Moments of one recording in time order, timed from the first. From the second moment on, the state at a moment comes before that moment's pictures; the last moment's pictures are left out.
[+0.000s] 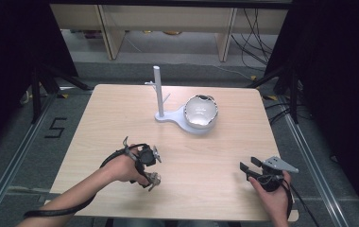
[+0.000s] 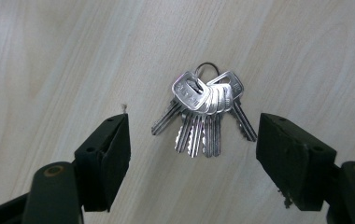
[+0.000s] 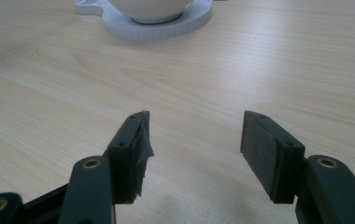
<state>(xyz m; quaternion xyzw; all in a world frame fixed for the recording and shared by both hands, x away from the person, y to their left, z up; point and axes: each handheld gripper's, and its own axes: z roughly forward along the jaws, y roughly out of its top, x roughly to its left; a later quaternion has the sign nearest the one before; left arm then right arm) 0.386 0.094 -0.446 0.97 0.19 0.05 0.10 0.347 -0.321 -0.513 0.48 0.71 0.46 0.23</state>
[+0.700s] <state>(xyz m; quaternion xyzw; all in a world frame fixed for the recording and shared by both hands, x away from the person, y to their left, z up) 0.396 0.070 -0.464 0.99 0.16 0.02 0.05 0.349 -0.323 -0.513 0.47 0.72 0.45 0.22</state>
